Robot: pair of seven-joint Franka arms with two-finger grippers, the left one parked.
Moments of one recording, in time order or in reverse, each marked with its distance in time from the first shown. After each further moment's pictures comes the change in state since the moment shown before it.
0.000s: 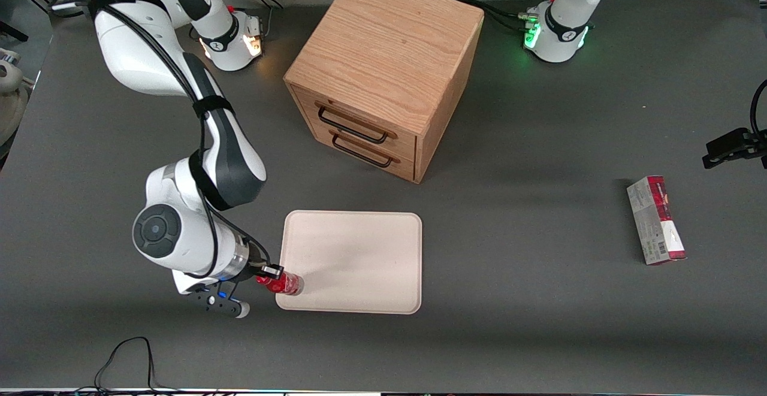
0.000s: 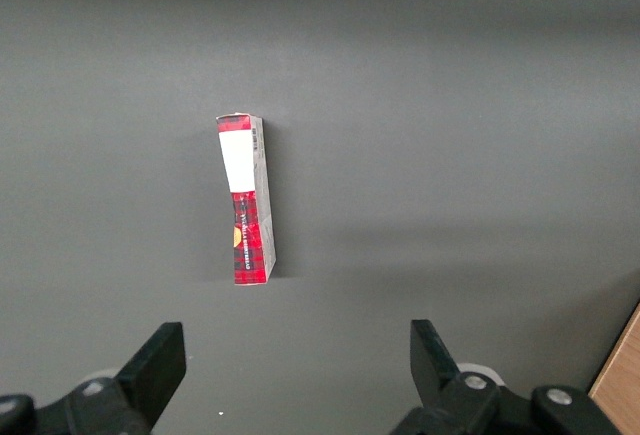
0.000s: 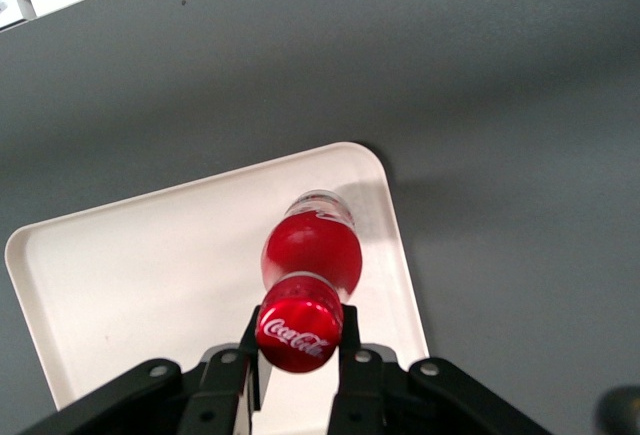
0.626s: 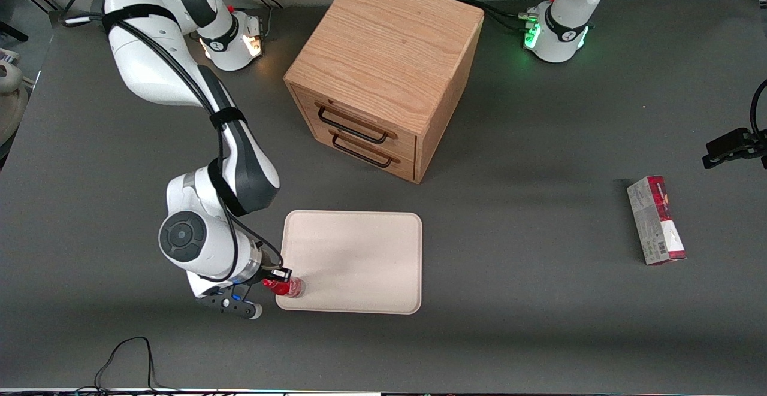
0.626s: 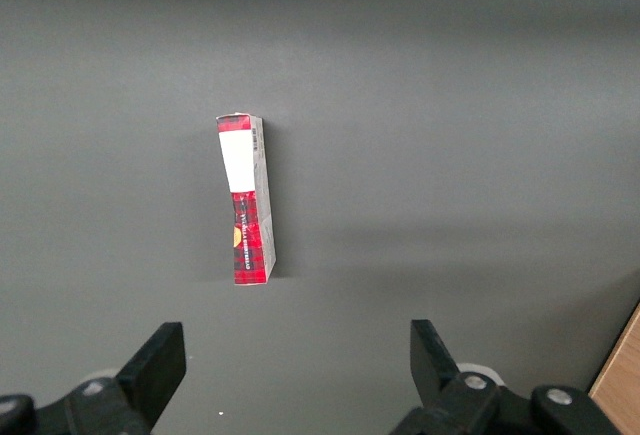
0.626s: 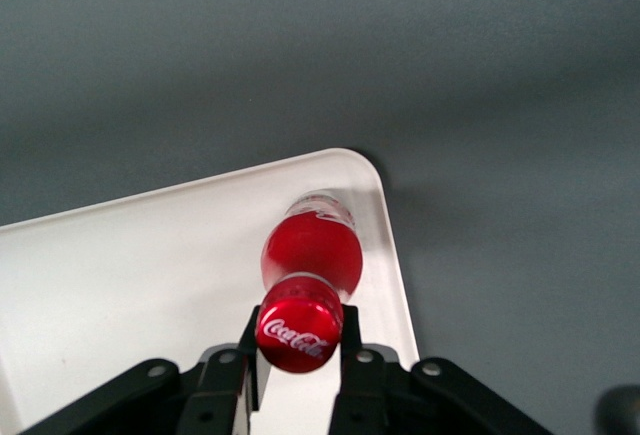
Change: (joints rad) arm 0.015 0.043 0.000 0.001 -0.049 0.032 0.003
